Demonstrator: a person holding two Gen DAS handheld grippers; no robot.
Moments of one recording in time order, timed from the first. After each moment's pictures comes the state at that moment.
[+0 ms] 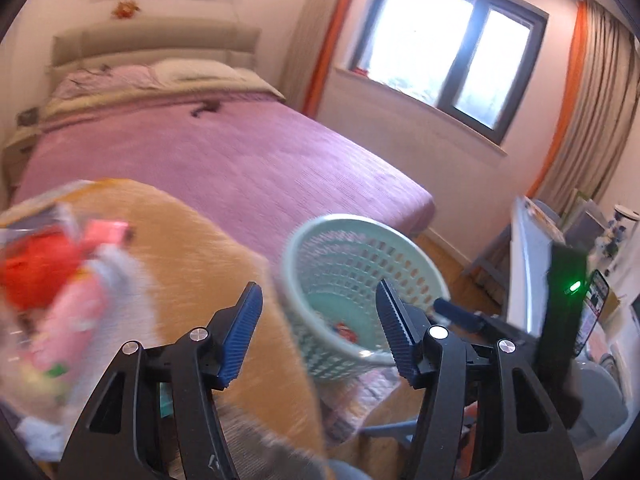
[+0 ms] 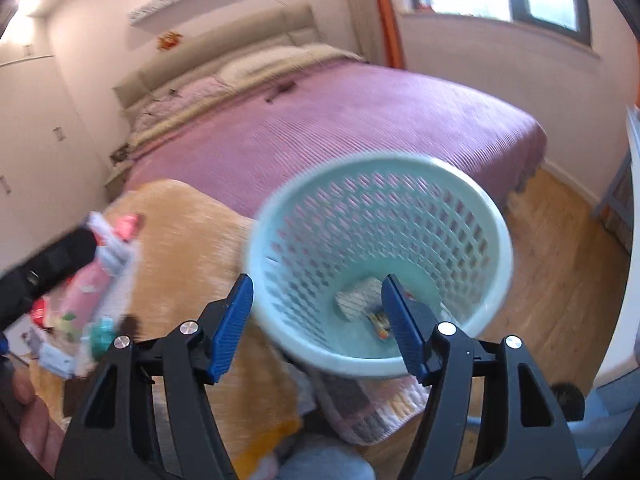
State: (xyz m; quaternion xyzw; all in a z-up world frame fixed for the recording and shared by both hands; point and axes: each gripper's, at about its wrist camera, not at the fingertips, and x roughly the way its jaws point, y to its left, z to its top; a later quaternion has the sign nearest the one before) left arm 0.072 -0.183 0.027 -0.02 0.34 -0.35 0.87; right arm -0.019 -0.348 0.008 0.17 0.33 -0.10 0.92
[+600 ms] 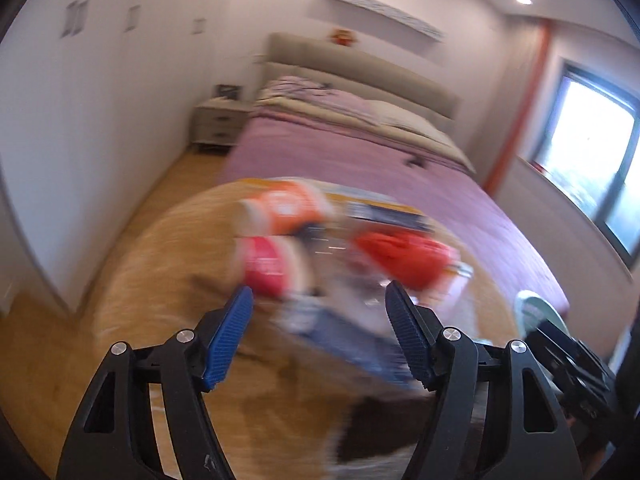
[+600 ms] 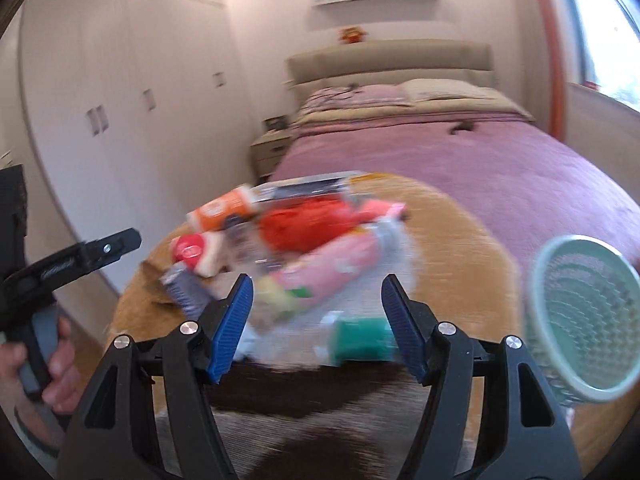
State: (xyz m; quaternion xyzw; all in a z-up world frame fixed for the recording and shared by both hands) left arm 0.042 0.131 0.030 -0.13 0.32 -0.02 0.94; right arm 0.012 -0.122 0.033 0.06 0.31 0.16 0.94
